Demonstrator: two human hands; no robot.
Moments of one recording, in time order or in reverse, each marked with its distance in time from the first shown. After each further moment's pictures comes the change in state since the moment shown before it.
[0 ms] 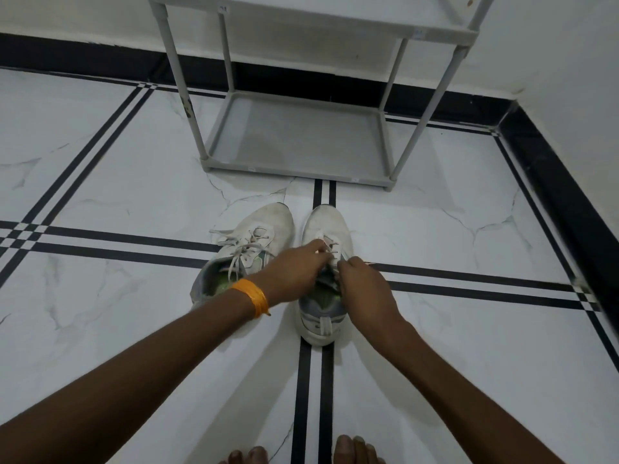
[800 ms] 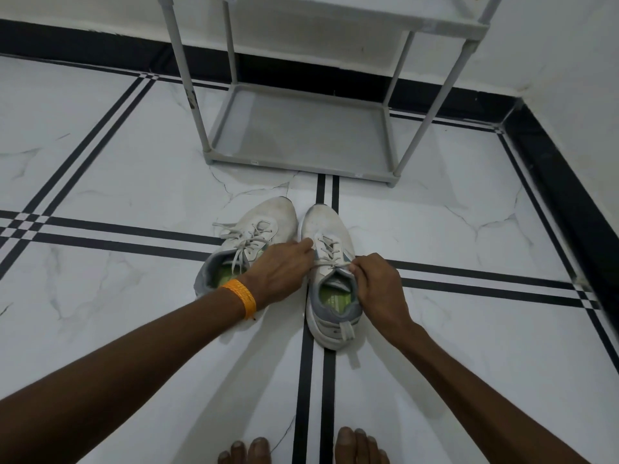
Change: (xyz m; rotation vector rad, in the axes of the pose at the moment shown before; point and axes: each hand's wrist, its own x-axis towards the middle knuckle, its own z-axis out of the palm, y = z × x) left_hand -0.020 -0.024 0.009 0.321 0.133 0.119; right_hand -0.001 0.033 0.021 0.318 0.290 -0.008
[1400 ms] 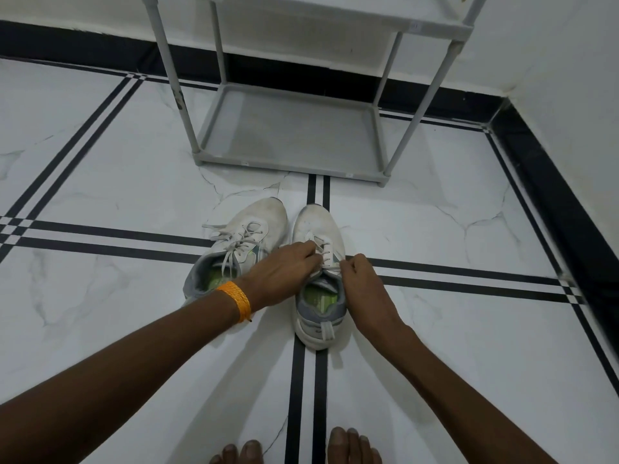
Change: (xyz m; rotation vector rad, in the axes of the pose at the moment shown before) left_hand 0.011 0.008 0.011 -0.065 0.031 0.091; right_hand -0.006 -0.012 -0.006 -0.240 -0.212 -0.075
